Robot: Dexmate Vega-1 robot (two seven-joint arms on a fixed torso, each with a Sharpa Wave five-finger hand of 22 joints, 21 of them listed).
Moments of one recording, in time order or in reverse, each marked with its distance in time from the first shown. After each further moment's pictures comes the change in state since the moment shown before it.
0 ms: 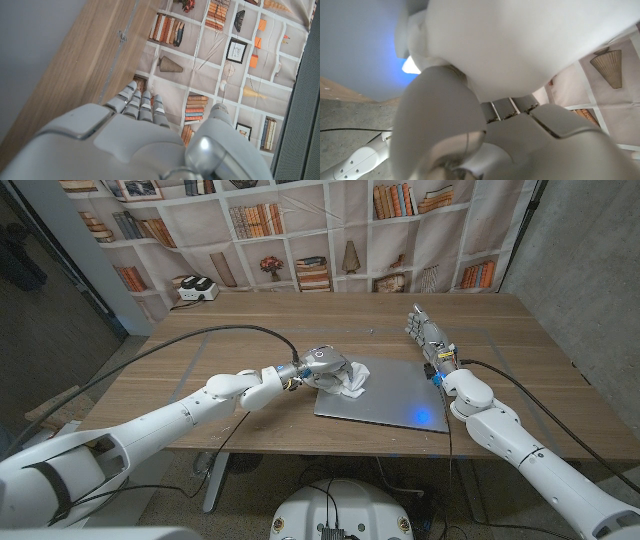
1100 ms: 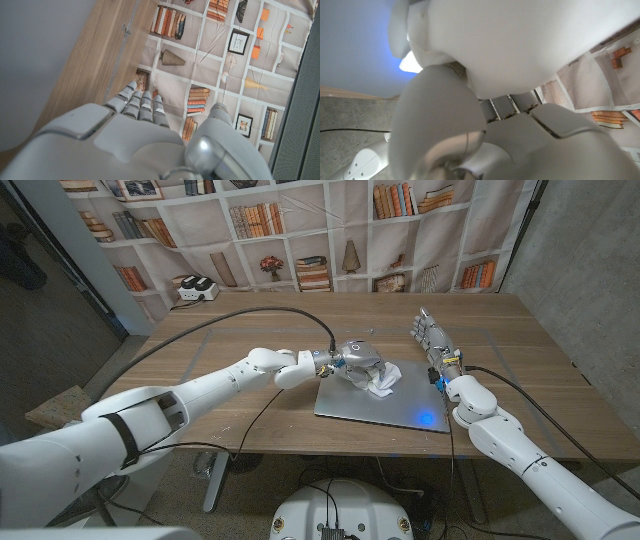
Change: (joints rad) left arm -0.271 -0.275 0.183 0.316 0.085 -0.179 0.072; left_hand 0.000 0.000 0.003 0.003 -0.002 0.003 0.004 0.004 0.000 0.013 -0.002 -0.018 0.008 0.005 -0.005 -0.006 0.004 -0.011 0.000 0.000 0.000; right arm -0.049 0.000 0.025 -0.011 0.012 0.035 -0.026; right_hand 0.005 0.005 -0.004 -0.004 -0.005 0.000 0.000 0.000 0.000 0.000 0.000 0.000 0.000 0.000 0.000 0.000 0.000 0.000 0.000 0.000 0.005
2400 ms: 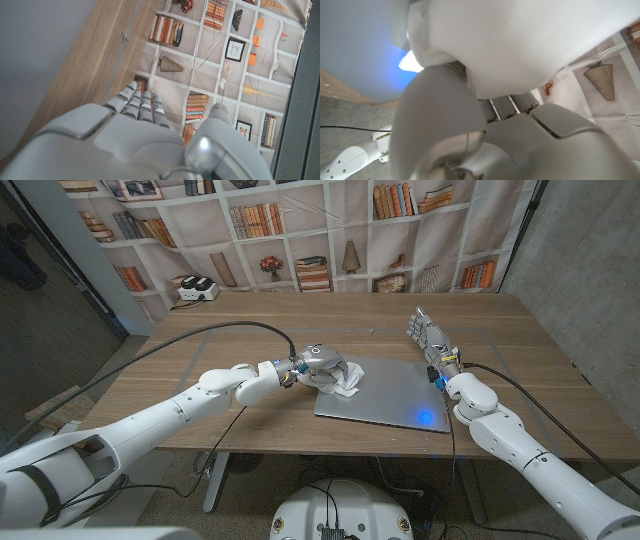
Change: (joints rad) left arm 0.278 0.293 -0.224 -0.368 -0.147 0.197 -0.196; left_hand 0.000 0.000 0.000 0.000 0.002 0.000 0.000 0.004 -0.004 0.001 -0.002 -0.019 0.013 0.001 -0.001 -0.013 0.003 -0.005 -0.005 0.000 0.004; right arm 0.022 -0.011 -0.012 0.013 0.013 -0.008 0.049; right_hand 0.000 0.000 0.000 0.000 0.001 0.006 0.002 0.000 0.000 0.000 0.000 0.000 0.000 0.000 0.000 0.000 0.001 0.004 -0.004 0.000 0.000
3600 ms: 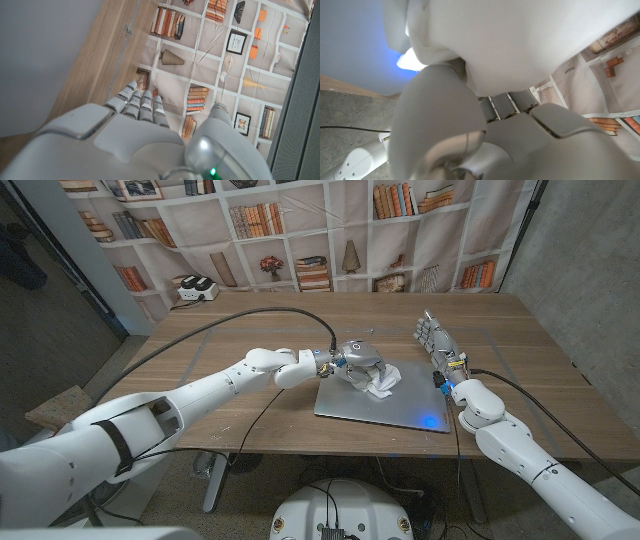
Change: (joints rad) left arm -0.220 -0.238 0.165 0.245 0.090 -0.158 0.074; left_hand 0.000 0.000 0.003 0.003 -0.001 0.000 0.000 0.004 0.004 0.007 -0.007 -0.017 0.010 -0.002 -0.002 -0.004 0.002 -0.018 0.004 0.000 0.000; right arm -0.068 -0.018 0.035 -0.055 0.003 0.012 -0.041; right_hand 0.000 0.000 -0.003 -0.003 0.000 0.004 0.004 0.000 0.000 0.007 0.004 0.000 0.000 0.007 -0.003 0.000 0.001 0.007 0.000 0.000 0.000
